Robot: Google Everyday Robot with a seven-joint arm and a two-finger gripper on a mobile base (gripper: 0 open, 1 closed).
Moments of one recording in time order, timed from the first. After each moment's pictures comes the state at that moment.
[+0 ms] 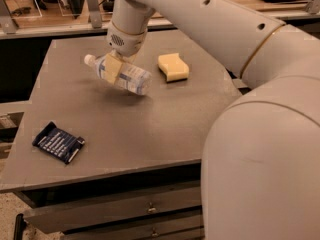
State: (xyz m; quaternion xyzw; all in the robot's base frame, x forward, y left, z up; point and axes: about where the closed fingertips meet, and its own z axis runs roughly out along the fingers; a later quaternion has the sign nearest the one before) arm 0.638 0.102 0.866 -0.52 0.84 0.11 0.13
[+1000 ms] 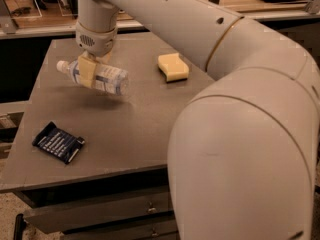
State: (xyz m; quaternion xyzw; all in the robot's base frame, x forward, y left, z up) arm 0.619 0.163 0.874 -0.57 0.81 0.09 0.11
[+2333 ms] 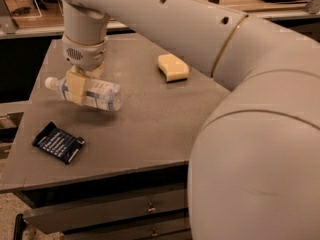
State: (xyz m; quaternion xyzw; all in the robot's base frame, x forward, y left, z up) arm 0.560 0.176 0.868 -0.59 0.80 0.10 0.08
